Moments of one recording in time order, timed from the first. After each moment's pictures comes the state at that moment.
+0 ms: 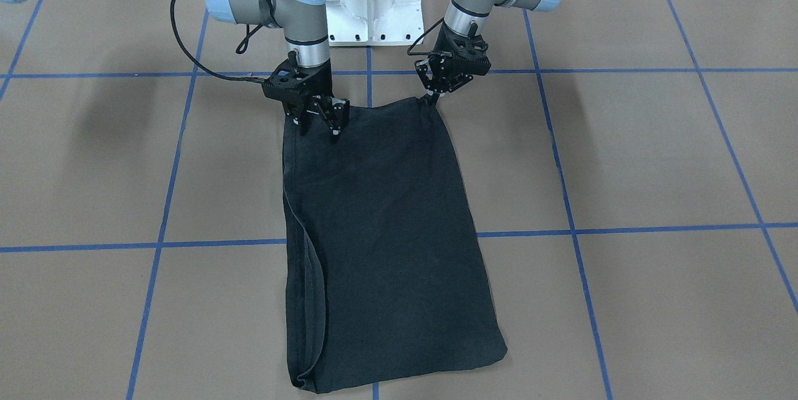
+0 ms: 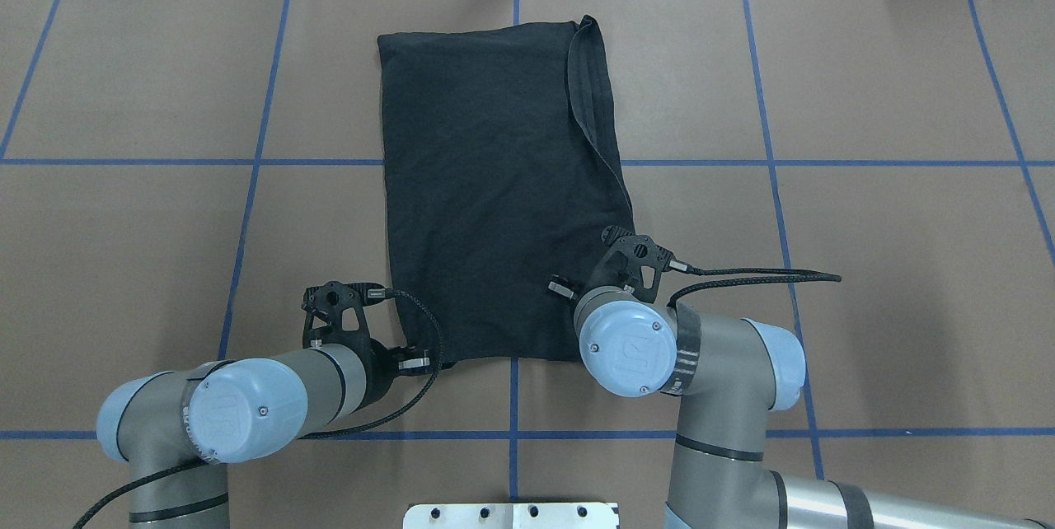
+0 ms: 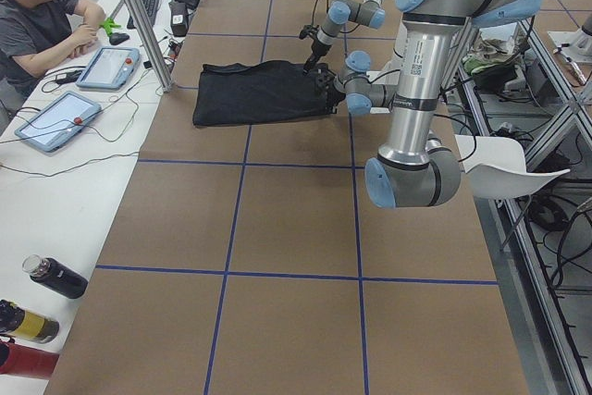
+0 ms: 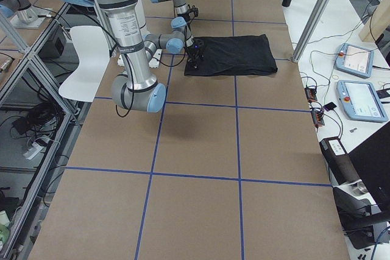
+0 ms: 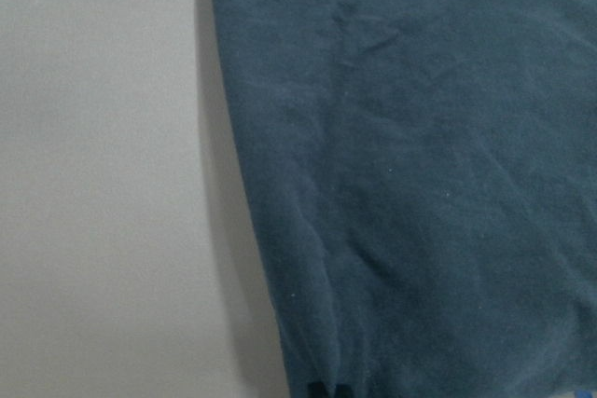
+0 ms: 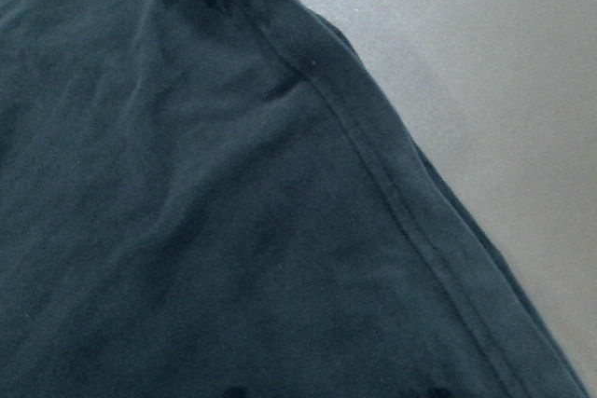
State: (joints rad) left arm -0.22 -1.87 -1.88 -2.05 -1.45 -1.47; right arm 0.28 -1.06 1.73 -1.43 1.36 1.82
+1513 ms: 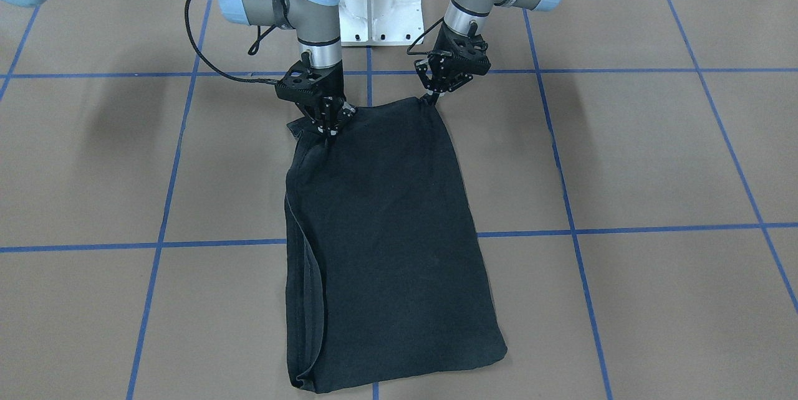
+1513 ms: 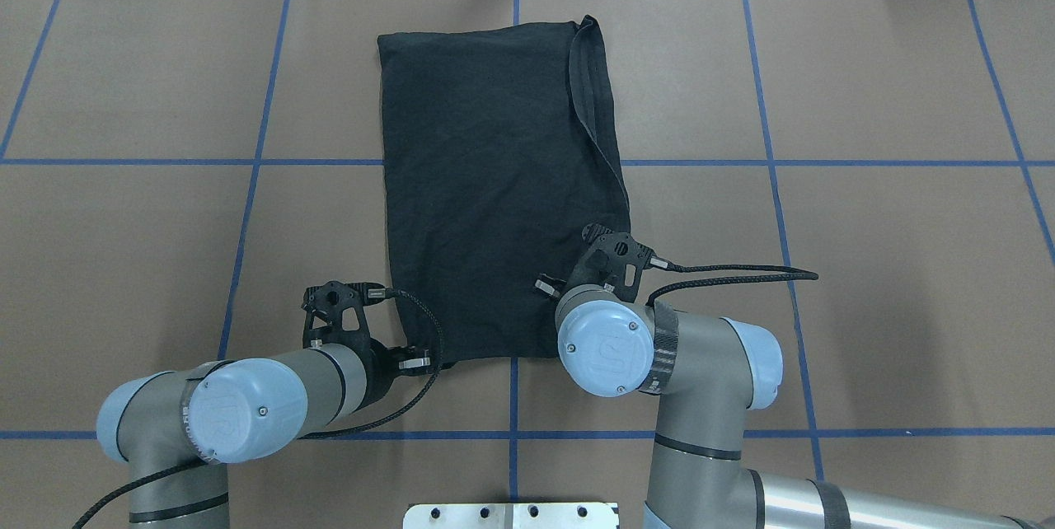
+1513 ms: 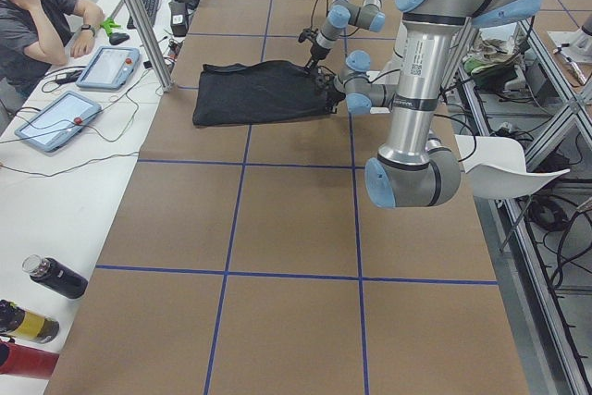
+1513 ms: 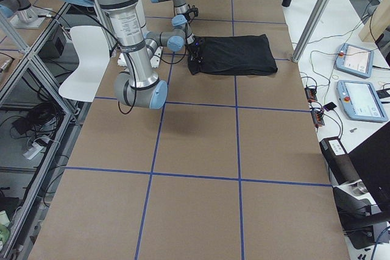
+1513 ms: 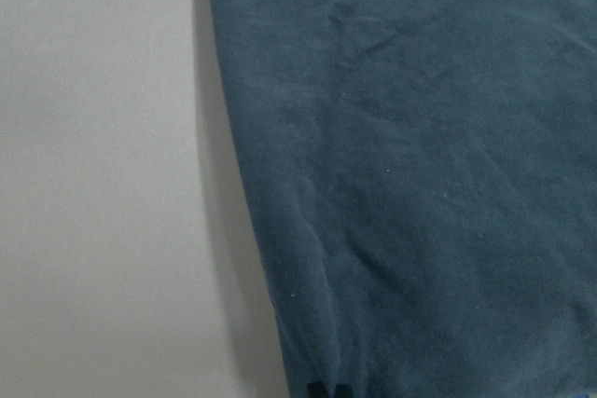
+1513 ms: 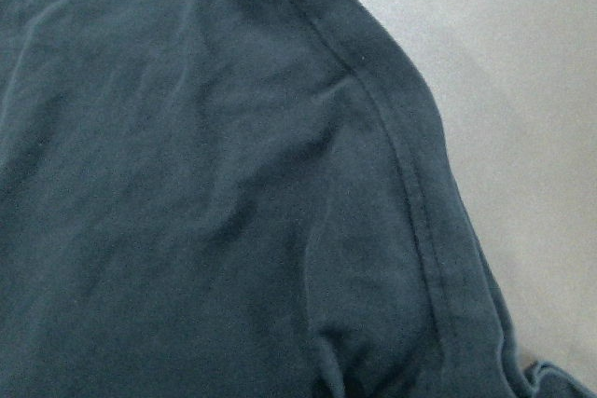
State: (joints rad) left arm -0.22 -1.87 -1.88 -2.05 -1.45 -1.47; right arm 0.27 -1.02 1.71 -1.44 1.35 1.81
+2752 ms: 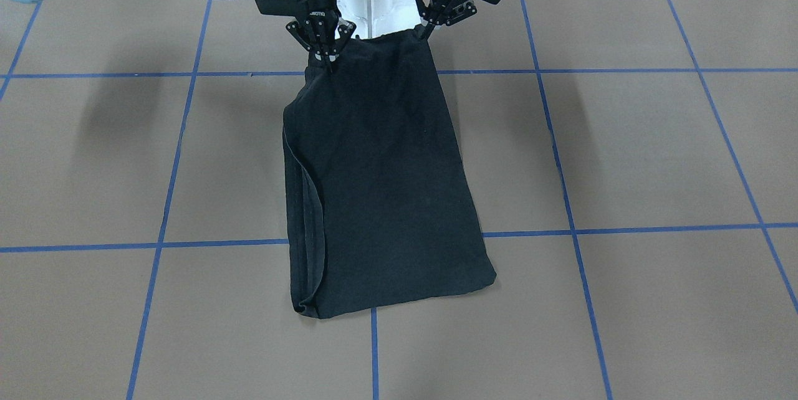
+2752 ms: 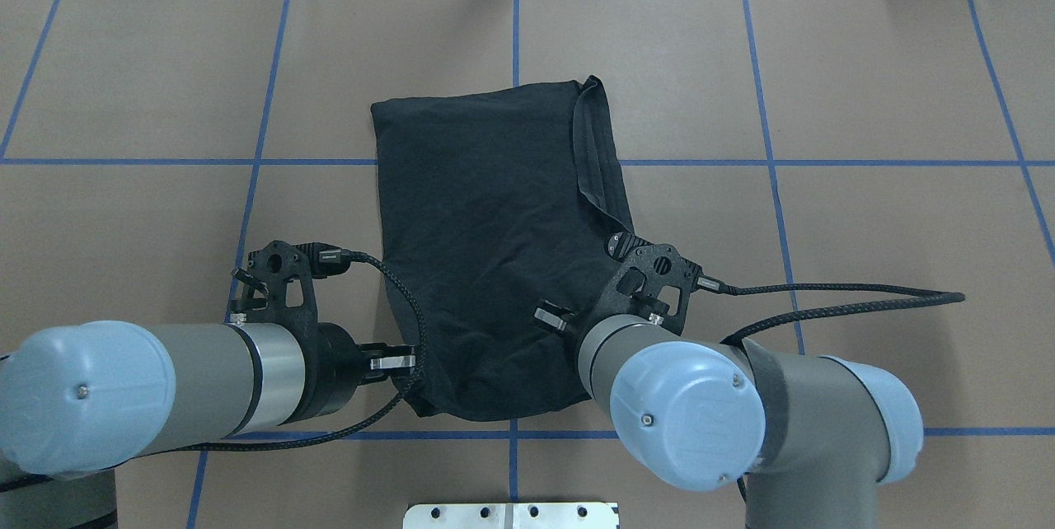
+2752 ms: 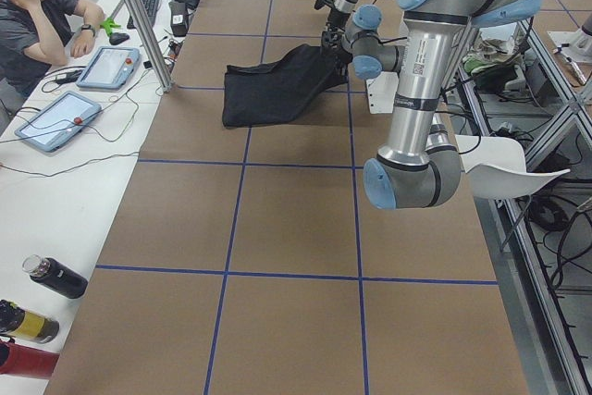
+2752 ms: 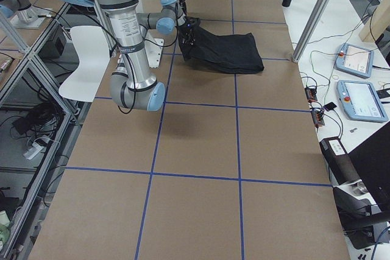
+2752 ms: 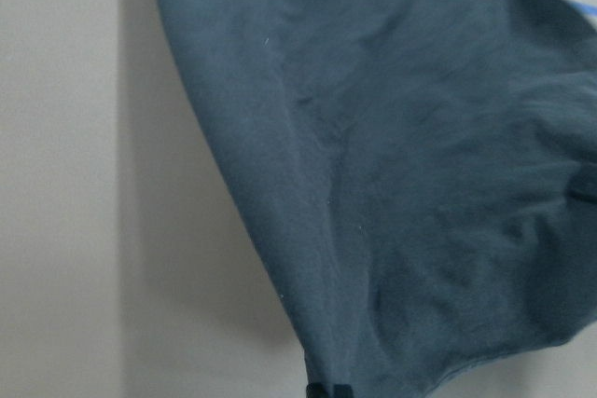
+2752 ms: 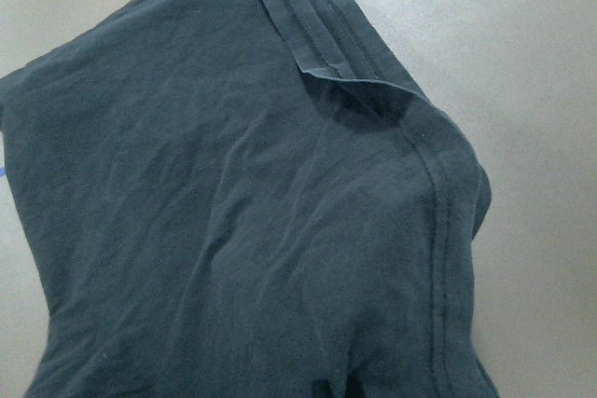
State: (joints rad) left arm -0.28 -1.87 -2.26 -1.81 -1.62 -1.45; right arm 0.20 -1.06 2.15 -1.72 1.35 1.82
